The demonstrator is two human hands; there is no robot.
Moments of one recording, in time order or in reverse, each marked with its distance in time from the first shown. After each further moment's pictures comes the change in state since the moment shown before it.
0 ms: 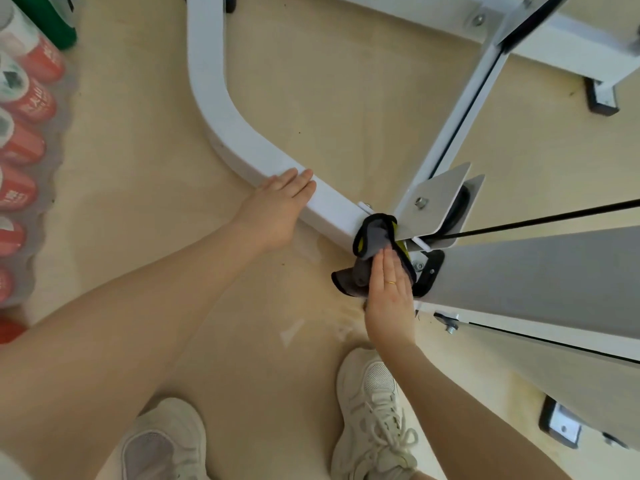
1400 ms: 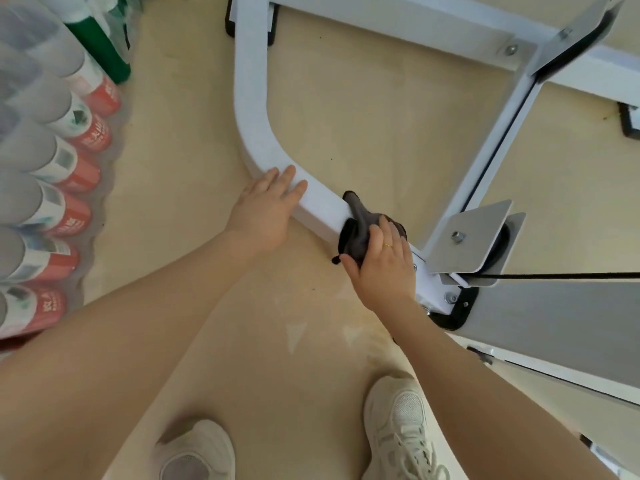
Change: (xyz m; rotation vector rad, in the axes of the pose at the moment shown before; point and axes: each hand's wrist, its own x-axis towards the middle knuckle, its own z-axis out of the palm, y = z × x) left_hand 0.000 -0.064 -0.018 0.028 0.066 -0.156; right_hand 0.085 -0.062 -0.031 0.143 -0.211 -0.012
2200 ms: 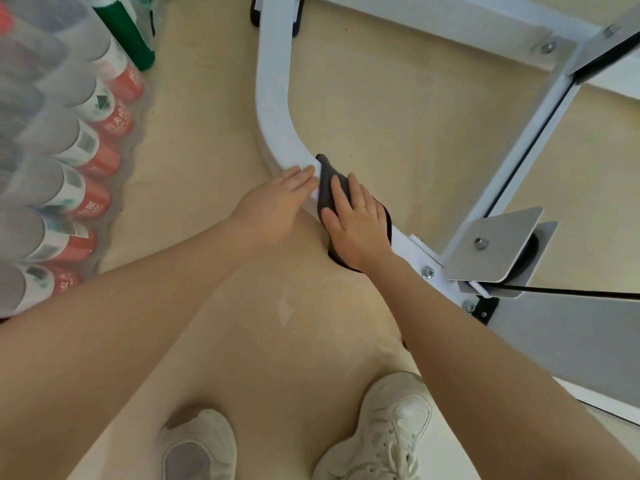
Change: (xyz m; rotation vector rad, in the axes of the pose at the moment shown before) left_hand -0.002 -0.011 -0.005 -0.093 -0.007 0.083; right_hand 0.054 -0.048 -0.007 0.145 -0.117 -0.164
